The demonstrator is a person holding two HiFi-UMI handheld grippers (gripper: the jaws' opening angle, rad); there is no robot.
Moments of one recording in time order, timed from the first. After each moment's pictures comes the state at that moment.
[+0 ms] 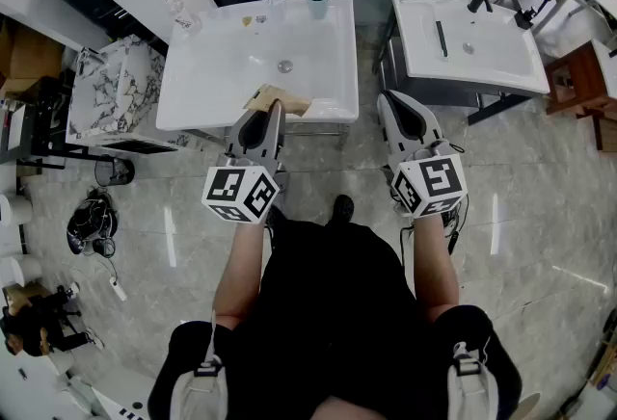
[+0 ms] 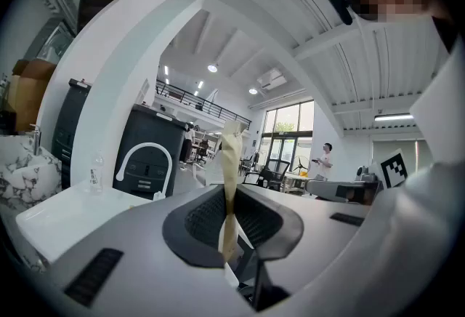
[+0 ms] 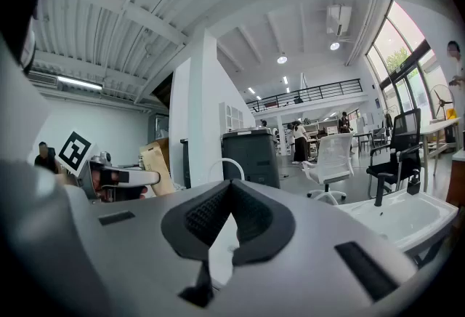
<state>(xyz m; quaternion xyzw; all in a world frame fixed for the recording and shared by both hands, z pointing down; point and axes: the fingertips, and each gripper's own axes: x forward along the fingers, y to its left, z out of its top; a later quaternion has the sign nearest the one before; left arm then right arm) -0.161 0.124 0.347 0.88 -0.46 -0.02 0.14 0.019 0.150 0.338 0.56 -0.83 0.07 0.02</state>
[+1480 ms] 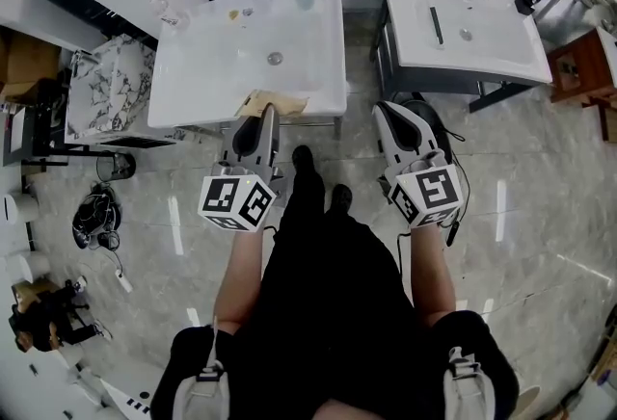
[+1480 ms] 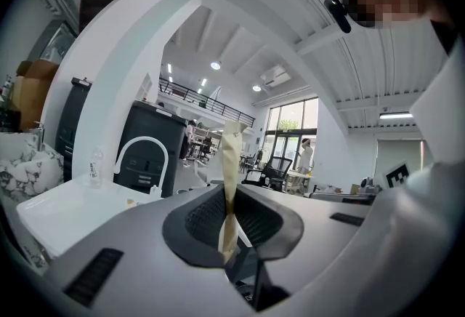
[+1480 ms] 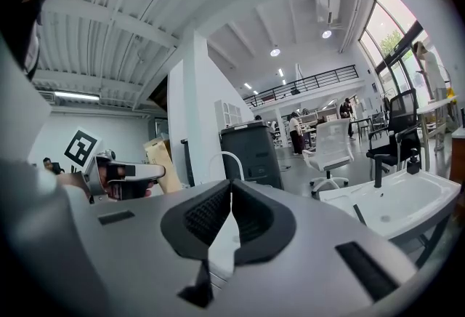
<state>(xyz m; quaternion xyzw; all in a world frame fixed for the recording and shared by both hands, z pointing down) -0.128 0.133 0.351 0.87 -0.47 -0.01 0.15 0.052 0.169 0.365 0.55 -0.83 0.12 0.01</state>
